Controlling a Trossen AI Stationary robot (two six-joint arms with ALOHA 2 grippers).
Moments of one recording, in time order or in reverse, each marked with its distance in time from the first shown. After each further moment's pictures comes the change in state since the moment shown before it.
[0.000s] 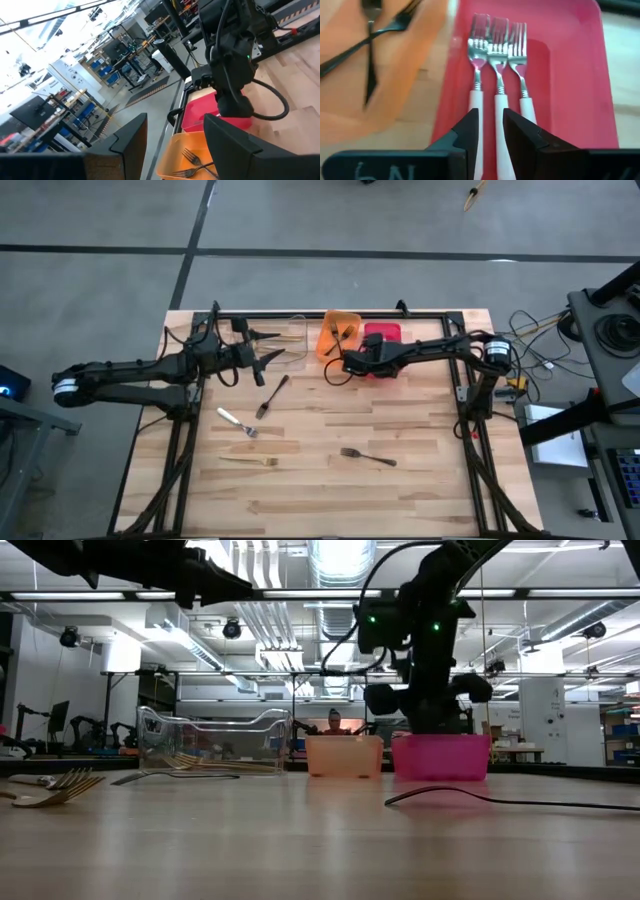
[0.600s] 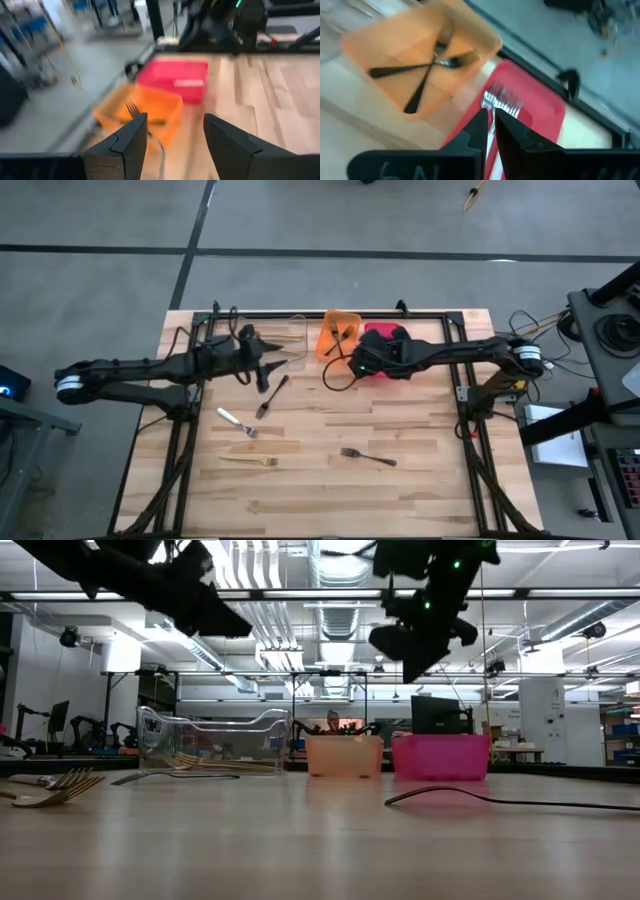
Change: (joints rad) left arm -0.003 0.062 -0.001 -0.175 0.002 -0.522; right arm 0.082 -0.222 0.014 0.043 0.109 -0.558
